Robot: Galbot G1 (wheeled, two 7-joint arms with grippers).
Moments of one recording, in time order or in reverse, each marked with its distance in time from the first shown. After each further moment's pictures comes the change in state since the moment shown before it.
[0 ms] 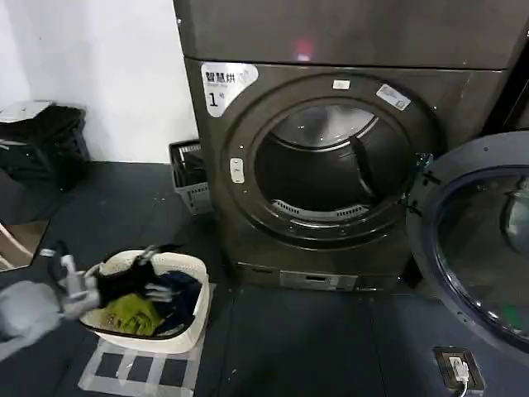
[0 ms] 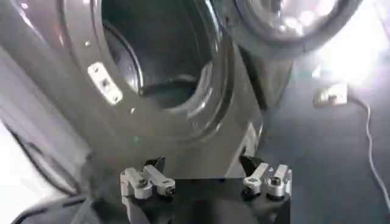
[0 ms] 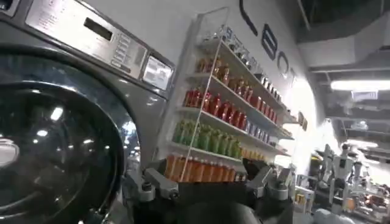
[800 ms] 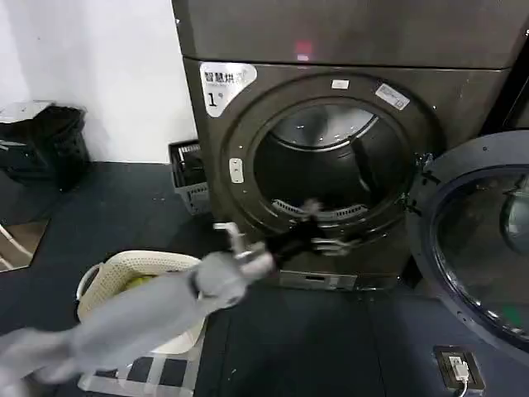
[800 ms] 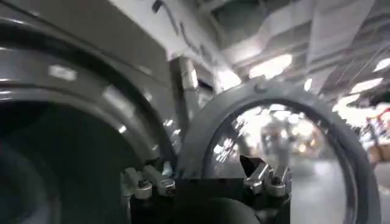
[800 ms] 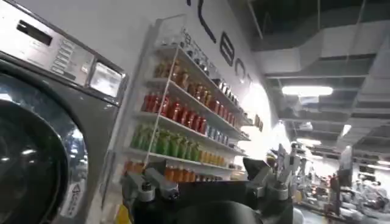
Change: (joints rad) left arm -0.312 -0.806 0.254 0.123 -0.191 -0.111 -0.206; right arm -0.061 0.019 0.076 0.026 0.058 -0.017 0.113
